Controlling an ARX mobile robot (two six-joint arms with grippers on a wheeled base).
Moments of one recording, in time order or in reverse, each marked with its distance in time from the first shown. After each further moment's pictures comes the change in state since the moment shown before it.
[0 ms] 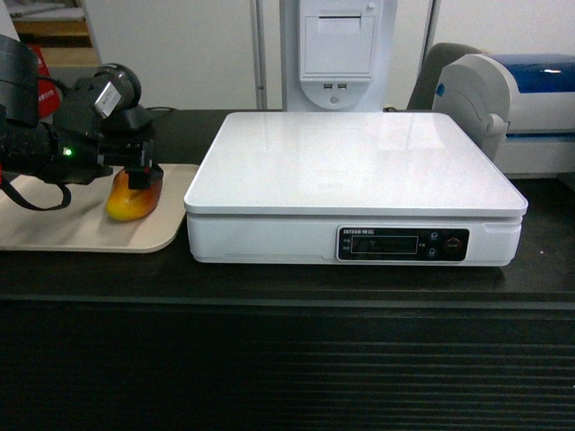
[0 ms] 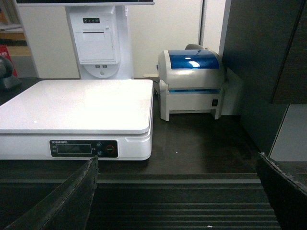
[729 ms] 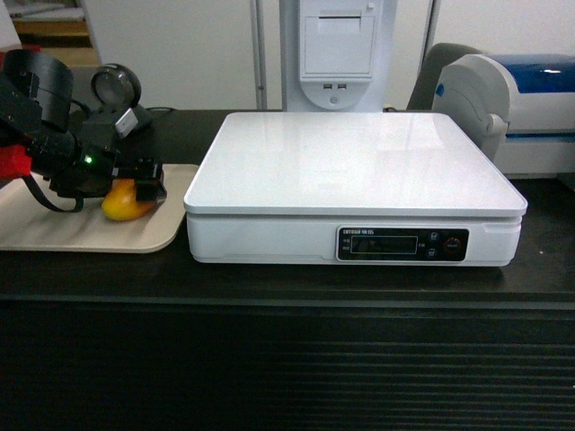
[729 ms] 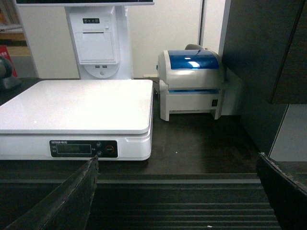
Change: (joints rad) left arm -0.008 0.161 0.281 -0.317 -0.058 0.022; right arm 0.000 0.000 0.000 0.000 0.000 0.000
